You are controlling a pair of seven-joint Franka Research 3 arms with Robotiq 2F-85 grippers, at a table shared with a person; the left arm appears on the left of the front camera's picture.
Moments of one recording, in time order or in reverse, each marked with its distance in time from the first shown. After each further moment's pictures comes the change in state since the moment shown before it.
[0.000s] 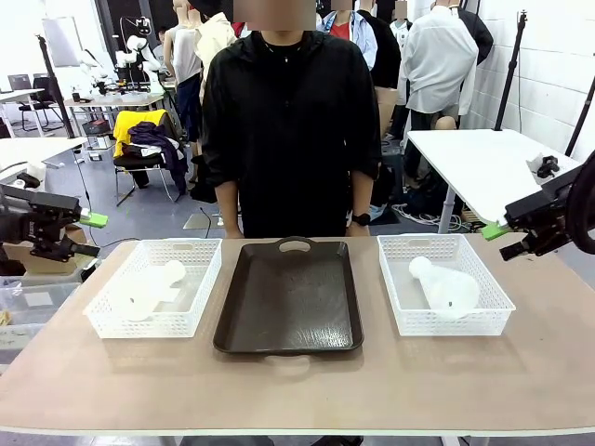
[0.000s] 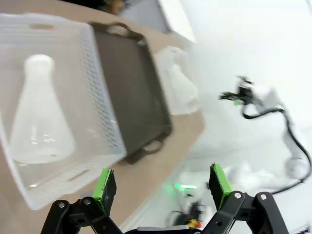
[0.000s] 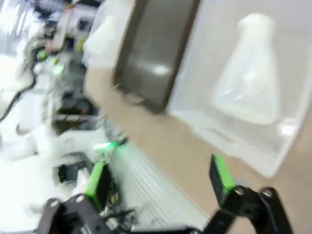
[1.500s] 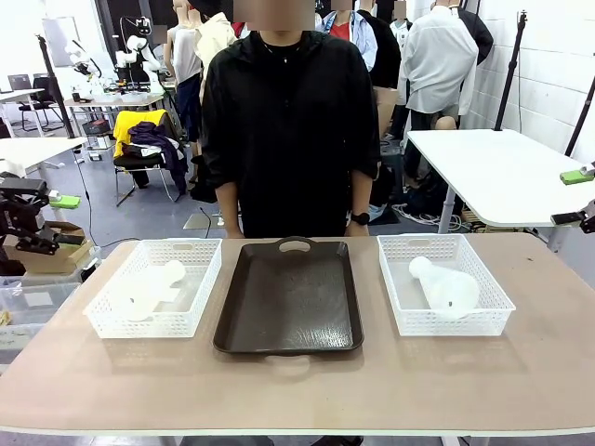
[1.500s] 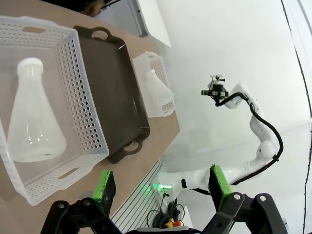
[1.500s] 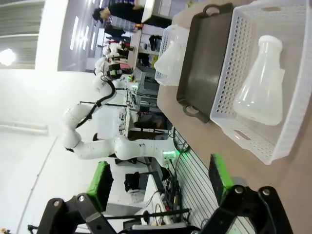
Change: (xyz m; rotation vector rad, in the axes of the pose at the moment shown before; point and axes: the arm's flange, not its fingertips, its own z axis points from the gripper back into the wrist) left arm 0.017 0.009 0.030 -0.097 -0.002 0.053; right arm 0.020 -0.068 0.097 0.319 -0.117 -0.163
